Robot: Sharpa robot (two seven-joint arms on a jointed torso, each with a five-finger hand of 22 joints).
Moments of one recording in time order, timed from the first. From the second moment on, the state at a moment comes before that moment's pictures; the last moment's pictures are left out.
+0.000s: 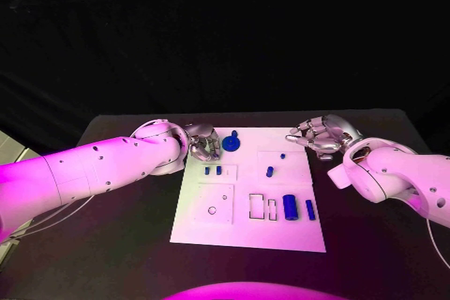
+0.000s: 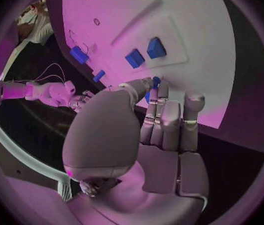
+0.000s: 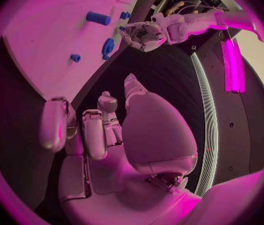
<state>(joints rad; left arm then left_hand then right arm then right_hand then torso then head) 1.20 -0.68 -0.05 1.30 -1.29 -0.08 -0.13 1.45 -0.20 0.58 0.12 0.18 0.95 0.14 0.41 0.31 1.04 0.08 0.48 0.15 1.33 0.01 1.37 0.90 0.14 1.08 0.12 1.21 1.08 1.25 -0.91 -0.13 1.57 -0.68 -0.50 -0.02 1.35 -0.11 0.08 0.28 0.06 0.82 0.16 0.33 0.32 1.14 0.08 1.07 1.06 1.47 0.00 1.45 1.31 0.05 1.44 0.10 1.19 1.31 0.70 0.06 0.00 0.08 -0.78</state>
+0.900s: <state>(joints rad) 1.20 -0.69 -0.05 1.30 -1.28 -0.07 -0.14 1.44 -0.21 0.58 0.11 0.18 0.92 0.15 0.36 0.30 1.05 0.08 0.45 0.15 1.33 0.01 1.37 0.90 0.14 1.08 0.12 1.21 1.08 1.25 -0.91 -0.13 1.57 -0.69 -0.50 -0.02 1.35 -0.11 0.08 0.28 0.06 0.82 0.16 0.33 0.32 1.14 0.08 1.07 1.06 1.47 0.00 1.45 1.31 0.05 1.44 0.10 1.19 1.31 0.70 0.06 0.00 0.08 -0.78</state>
